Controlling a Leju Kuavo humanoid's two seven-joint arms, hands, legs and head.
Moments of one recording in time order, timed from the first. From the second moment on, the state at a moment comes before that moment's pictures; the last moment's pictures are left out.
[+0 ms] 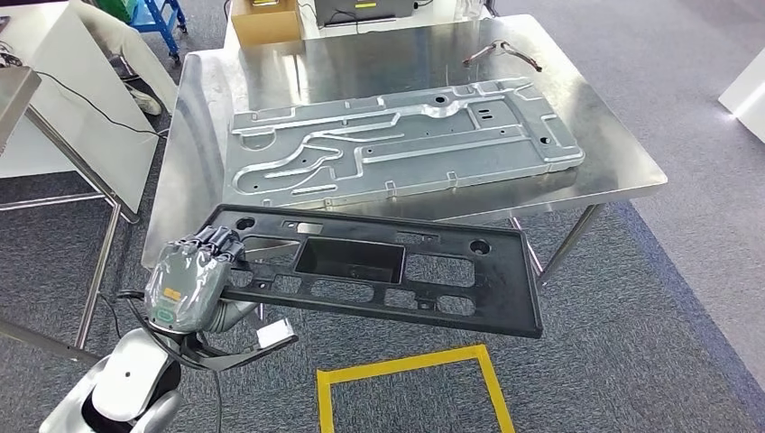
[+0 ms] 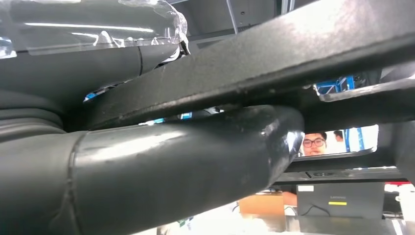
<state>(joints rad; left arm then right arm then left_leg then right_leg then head) -0.21 0.32 -0.56 -1.83 -1.42 0.18 -0.05 0.03 0.30 -1.57 -0.76 1.44 0.68 -0.33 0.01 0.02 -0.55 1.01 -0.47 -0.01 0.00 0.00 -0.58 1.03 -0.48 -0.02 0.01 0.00</state>
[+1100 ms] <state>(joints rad) -0.21 0.30 -0.57 -1.84 -1.44 0.18 -0.03 0.03 0.30 -1.57 -0.76 1.44 0.68 -0.33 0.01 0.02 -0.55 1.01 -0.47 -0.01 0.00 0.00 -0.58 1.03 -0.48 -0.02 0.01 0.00</state>
